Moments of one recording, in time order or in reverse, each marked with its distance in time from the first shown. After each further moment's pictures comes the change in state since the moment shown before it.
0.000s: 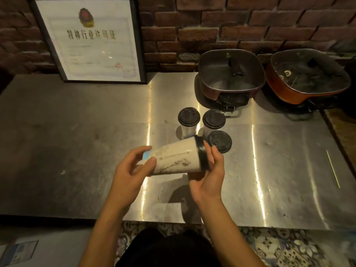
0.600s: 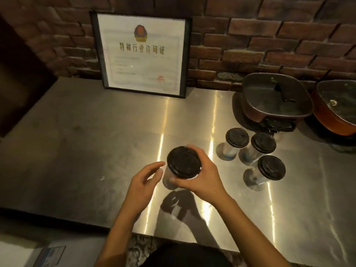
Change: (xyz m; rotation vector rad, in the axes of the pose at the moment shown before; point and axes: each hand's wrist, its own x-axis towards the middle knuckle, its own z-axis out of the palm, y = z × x) left_hand 0.047 -0.071 -0.144 0.000 0.070 -0.043; right_hand 0.039 0.115 0.095 -1.350 -0.457 -0.352
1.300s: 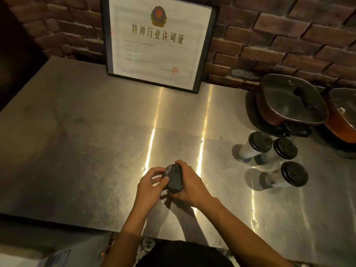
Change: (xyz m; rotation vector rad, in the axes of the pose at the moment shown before) left_hand 0.054 -0.066 -0.065 -0.055 0.029 -0.260; right_hand 0.048 0.046 0.137 -0.439 -0.287 0.196
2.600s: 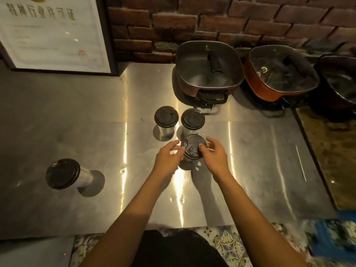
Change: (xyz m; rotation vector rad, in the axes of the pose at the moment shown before) left_hand -0.044 0.063 0.370 0.132 -0.233 -0.058; right_hand -0.128 0.255 -0.244 0.563 0.573 0.489
